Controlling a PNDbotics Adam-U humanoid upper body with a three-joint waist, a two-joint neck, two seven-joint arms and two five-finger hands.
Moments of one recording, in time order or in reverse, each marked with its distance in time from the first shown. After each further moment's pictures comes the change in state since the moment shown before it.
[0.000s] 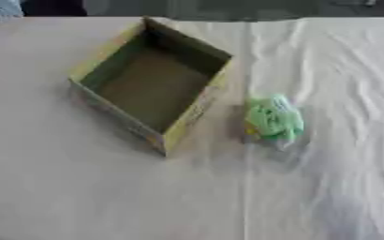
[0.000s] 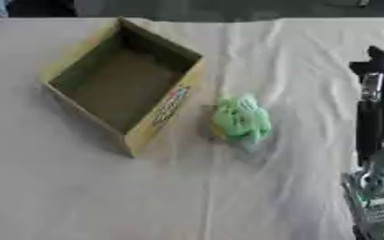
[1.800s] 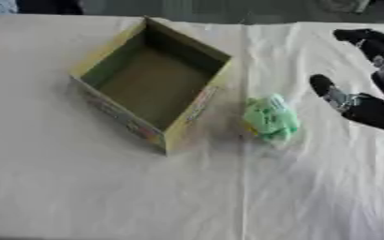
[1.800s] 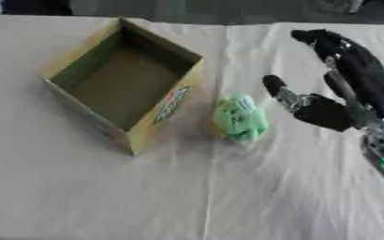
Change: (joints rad) left arm 0.025 0.025 -0.007 0.000 -0.001 0.029 -0.025; right arm -0.122 -0.529 0.218 0.000 0.443 0.161 0.470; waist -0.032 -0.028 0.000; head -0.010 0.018
